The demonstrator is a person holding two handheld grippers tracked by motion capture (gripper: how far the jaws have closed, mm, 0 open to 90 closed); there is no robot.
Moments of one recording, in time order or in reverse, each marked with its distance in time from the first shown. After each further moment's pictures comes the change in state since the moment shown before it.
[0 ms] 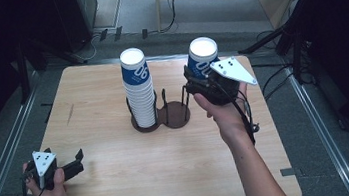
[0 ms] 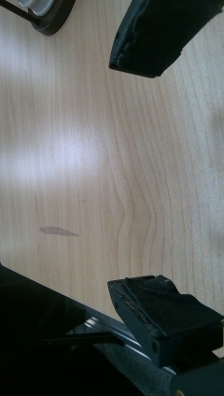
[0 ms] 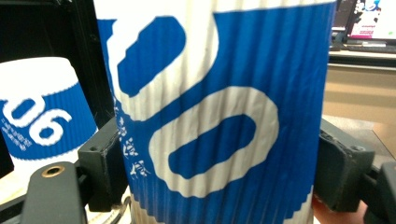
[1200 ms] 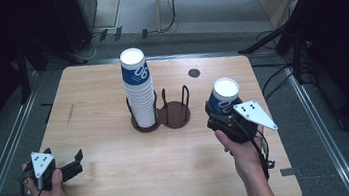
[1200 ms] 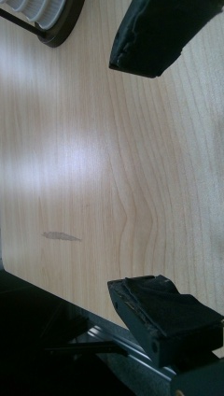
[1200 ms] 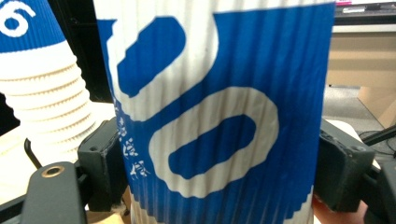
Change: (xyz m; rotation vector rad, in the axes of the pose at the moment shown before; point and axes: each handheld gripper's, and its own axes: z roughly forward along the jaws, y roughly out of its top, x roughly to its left) left arm 0.003 -0.001 -0.003 -0.014 -0.036 -0.015; right arm -0.028 -0.082 -0.054 0.045 -0.048 0.062
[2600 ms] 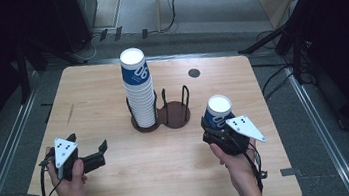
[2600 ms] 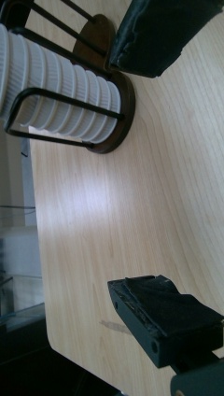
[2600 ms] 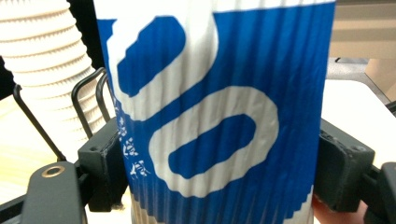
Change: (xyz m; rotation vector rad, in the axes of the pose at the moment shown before) left arm -0.074 0.055 -0.009 -0.047 -0.175 0.052; right arm 0.005 -0.048 0.005 0.082 0.002 0.009
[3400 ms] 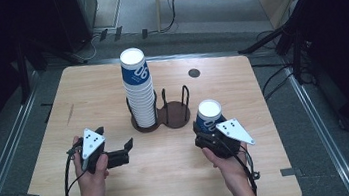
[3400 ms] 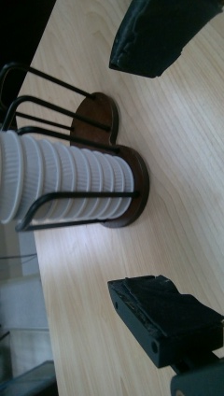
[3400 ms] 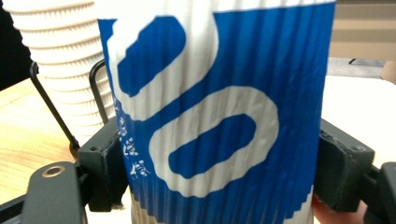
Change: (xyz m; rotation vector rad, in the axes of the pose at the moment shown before) left arm -0.053 0.019 0.022 0.036 -0.175 0.064; right arm 0.015 -0.015 0.009 0.011 0.040 -0.032
